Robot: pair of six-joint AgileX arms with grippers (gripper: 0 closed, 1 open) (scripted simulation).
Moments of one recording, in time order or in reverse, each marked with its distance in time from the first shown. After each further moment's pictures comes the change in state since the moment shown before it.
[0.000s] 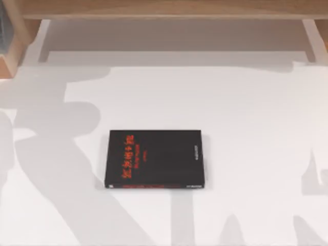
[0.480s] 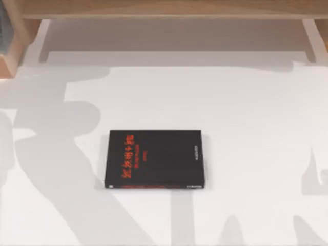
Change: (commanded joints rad) left arm 0.000 0.000 0.000 0.000 0.000 0.000; right arm 0.000 0.000 0.000 0.000 0.000 0.000
